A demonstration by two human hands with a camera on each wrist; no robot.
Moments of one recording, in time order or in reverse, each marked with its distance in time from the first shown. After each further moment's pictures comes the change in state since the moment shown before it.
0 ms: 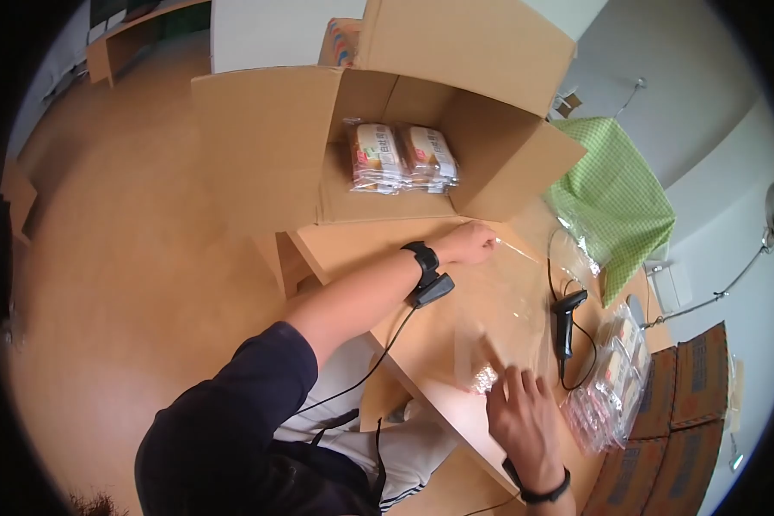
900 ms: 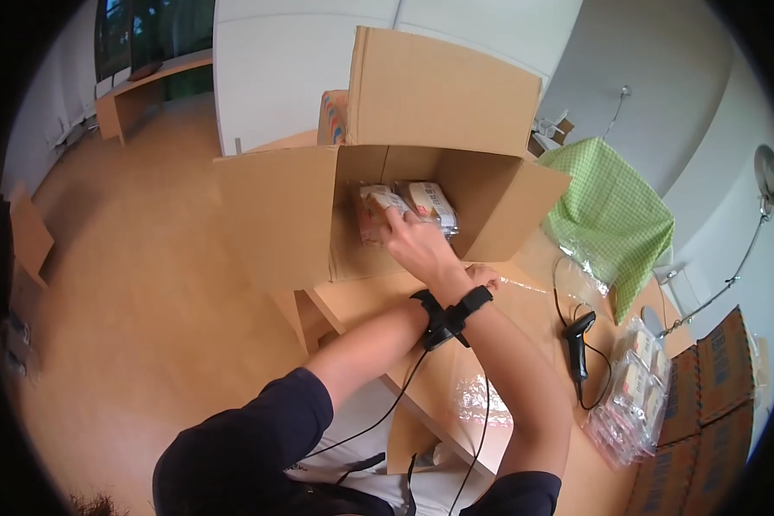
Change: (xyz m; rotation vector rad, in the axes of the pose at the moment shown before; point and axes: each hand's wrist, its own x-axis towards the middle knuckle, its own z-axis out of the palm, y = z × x) left_hand 0.000 0.000 -0.013 -0.392 -0.190 -0.371; right_hand 0.303 -0.001 0.025 -0.258 0.744 -0.308
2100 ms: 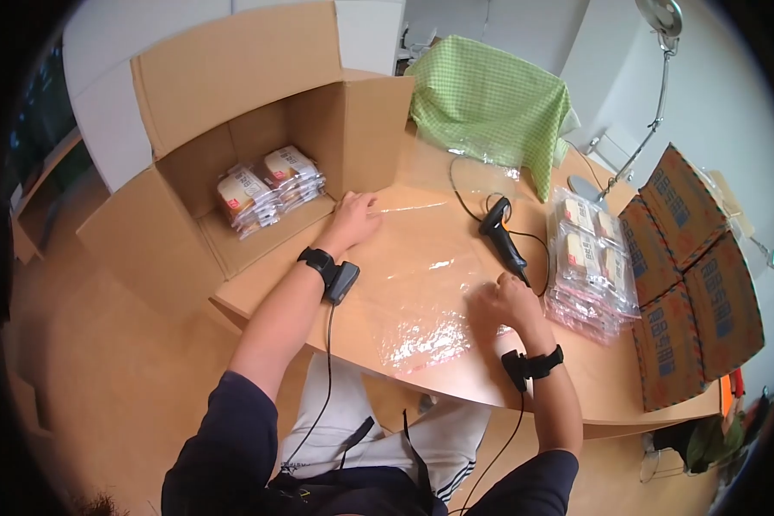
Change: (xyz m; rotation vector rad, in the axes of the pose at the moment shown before) left_hand -0.011 0.020 0.000 0.689 0.219 0.282; right_hand -0.360 -0.014 -0.117 0.422 -0.656 1.370
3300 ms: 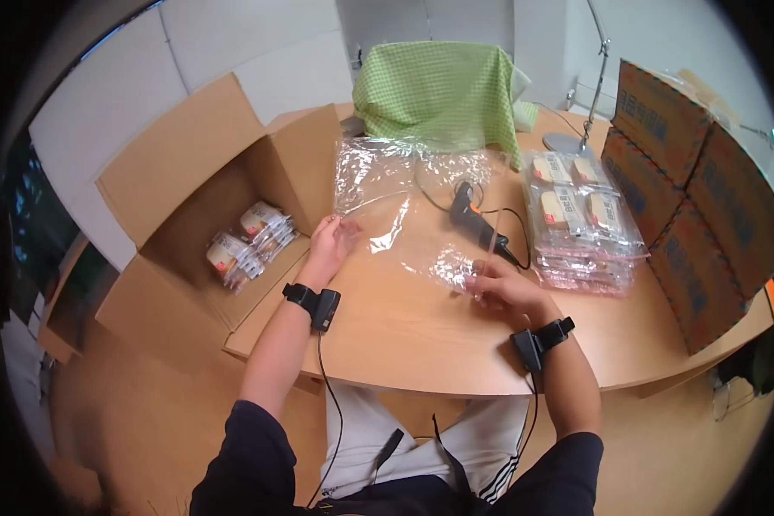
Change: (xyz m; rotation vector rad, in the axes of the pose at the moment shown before) left_hand 0.014 0.021 0.009 -1.396 -0.069 -0.568; right_hand -0.006 0.029 -0.013 1.297 -0.562 -0.119
